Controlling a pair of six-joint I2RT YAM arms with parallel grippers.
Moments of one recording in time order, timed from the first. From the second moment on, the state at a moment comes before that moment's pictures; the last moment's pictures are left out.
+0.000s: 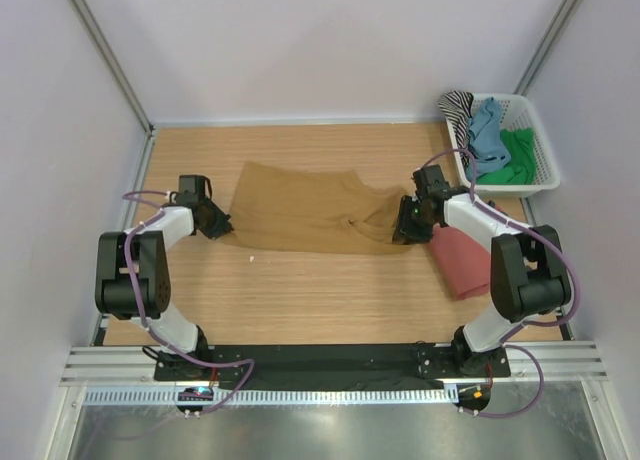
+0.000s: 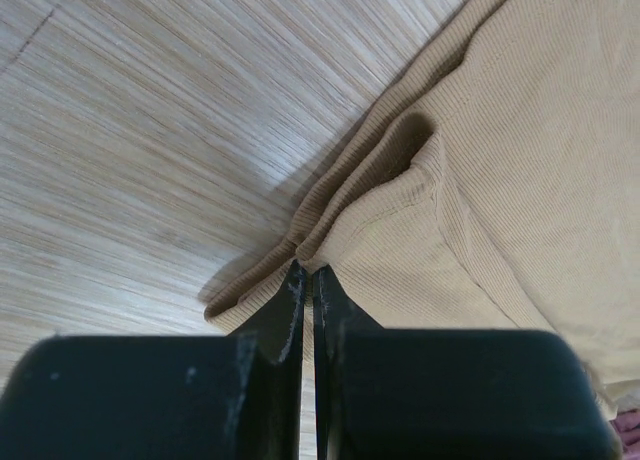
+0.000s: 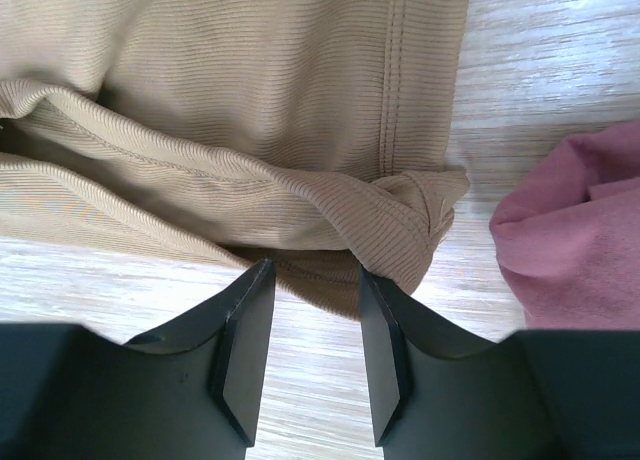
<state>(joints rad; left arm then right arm) 0.02 1.64 0.88 -0.27 0.08 -0.78 0.23 1.60 0.99 -0.55 -0.13 0.44</state>
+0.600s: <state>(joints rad) 0.02 1.56 0.87 -0.27 0.04 -0.79 0.24 1.60 1.13 -0.56 -0.12 0.44</state>
